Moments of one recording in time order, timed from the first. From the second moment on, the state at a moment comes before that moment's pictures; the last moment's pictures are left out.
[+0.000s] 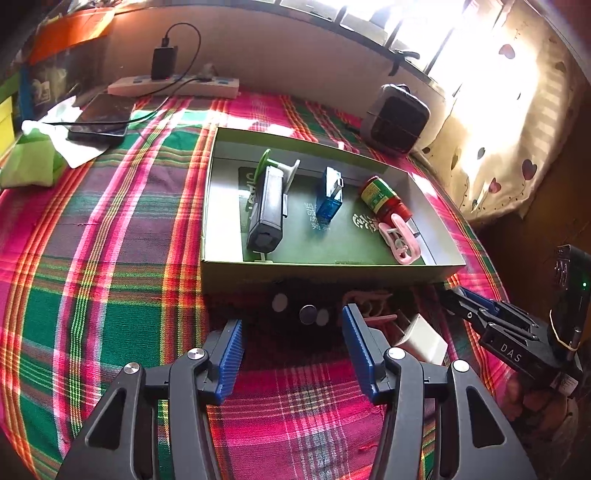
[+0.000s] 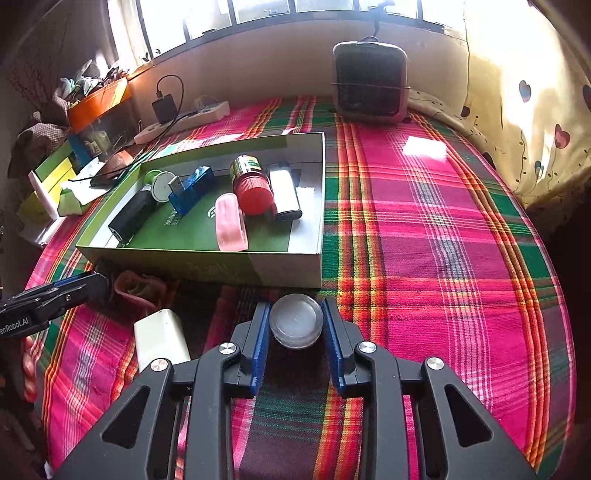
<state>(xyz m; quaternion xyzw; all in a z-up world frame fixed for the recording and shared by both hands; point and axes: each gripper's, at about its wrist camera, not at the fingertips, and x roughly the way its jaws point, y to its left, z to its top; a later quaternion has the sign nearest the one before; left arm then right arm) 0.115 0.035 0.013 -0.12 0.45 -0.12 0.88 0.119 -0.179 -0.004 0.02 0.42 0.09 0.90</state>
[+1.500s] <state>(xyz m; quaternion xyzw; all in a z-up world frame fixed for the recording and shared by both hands) 0.106 0.038 0.020 -0.13 0.43 -0.11 0.89 0.116 -0.182 -0.003 0.03 0.42 0.09 0.90</state>
